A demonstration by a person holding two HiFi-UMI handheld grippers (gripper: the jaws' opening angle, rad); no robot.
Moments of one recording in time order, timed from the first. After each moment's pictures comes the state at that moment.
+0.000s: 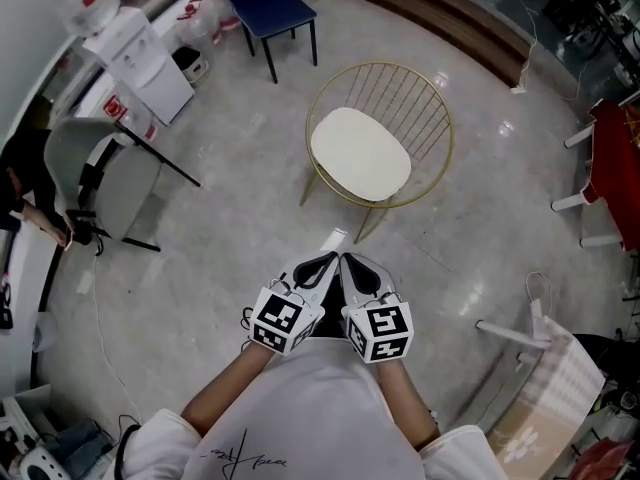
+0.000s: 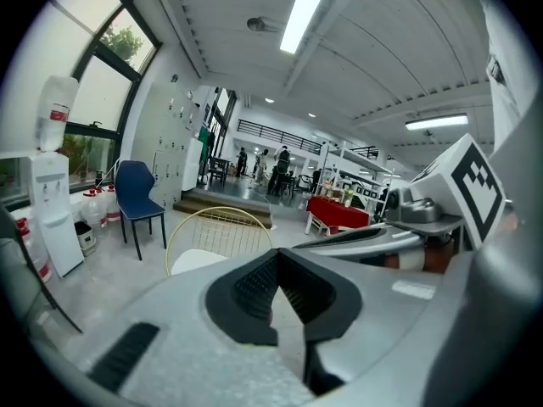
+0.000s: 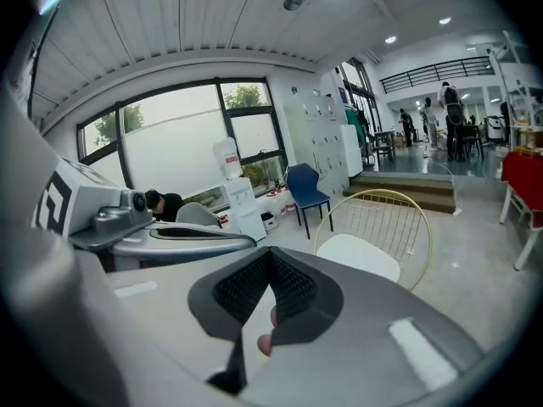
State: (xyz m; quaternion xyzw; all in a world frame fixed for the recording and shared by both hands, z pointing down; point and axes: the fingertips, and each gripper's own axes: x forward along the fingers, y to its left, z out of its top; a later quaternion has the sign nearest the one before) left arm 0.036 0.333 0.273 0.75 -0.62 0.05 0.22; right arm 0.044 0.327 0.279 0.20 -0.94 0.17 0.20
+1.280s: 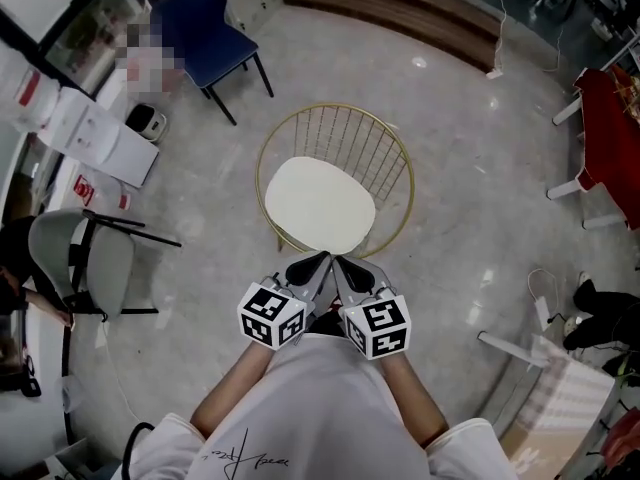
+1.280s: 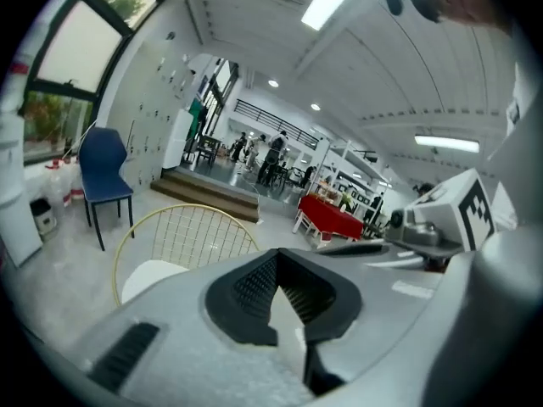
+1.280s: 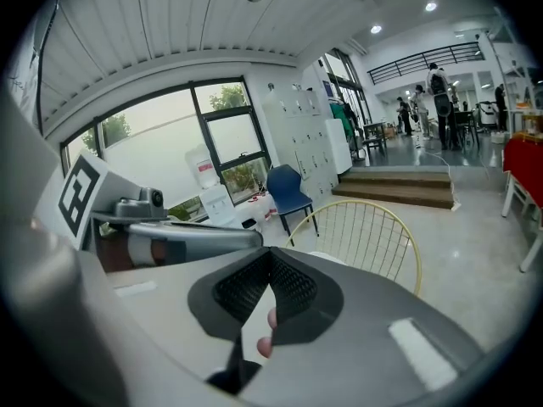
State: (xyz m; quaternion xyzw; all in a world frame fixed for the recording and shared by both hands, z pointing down) left arm 0.023 0.072 0.286 0.77 -0.57 0.04 0.29; right arm 0.034 0.074 0.291 0.21 -0.93 0.21 0.20
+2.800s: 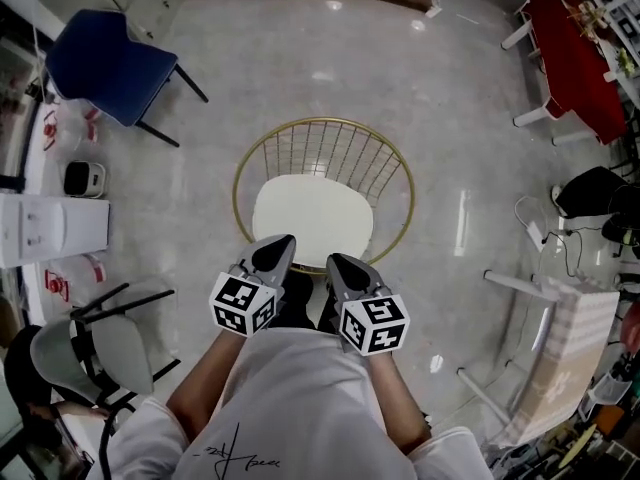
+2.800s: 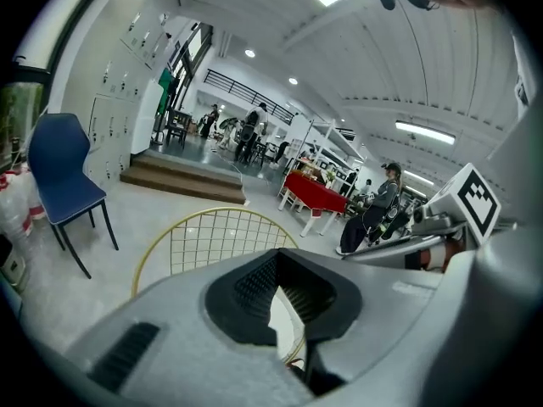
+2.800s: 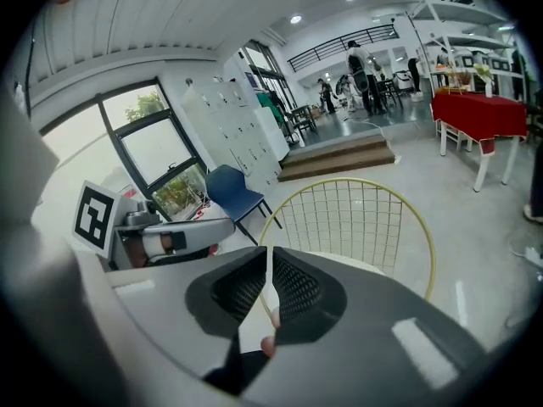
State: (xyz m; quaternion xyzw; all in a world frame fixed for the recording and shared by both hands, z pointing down) left arm -0.161 -0.062 0.346 0.83 -0.45 0.11 0.31; right arm -0.087 -0.039 0.347 0.40 -0.82 0.35 0.20
